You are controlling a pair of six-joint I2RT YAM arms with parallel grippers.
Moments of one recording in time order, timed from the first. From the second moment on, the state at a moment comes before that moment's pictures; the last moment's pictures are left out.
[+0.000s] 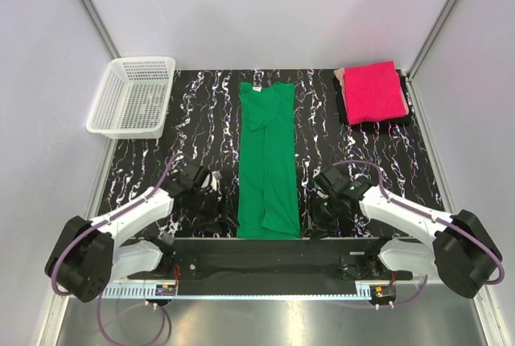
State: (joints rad) left arm -0.52 1.13 0.51 -0.59 0.53 -0.72; right arm 0.70 1.17 0.58 -0.68 -0.42 0.85
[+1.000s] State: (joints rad) left arm -0.53 1.24 0.43 -0.45 0.69 -0.73; right arm 0.70 1.32 0.51 -0.39 -0.47 0.79
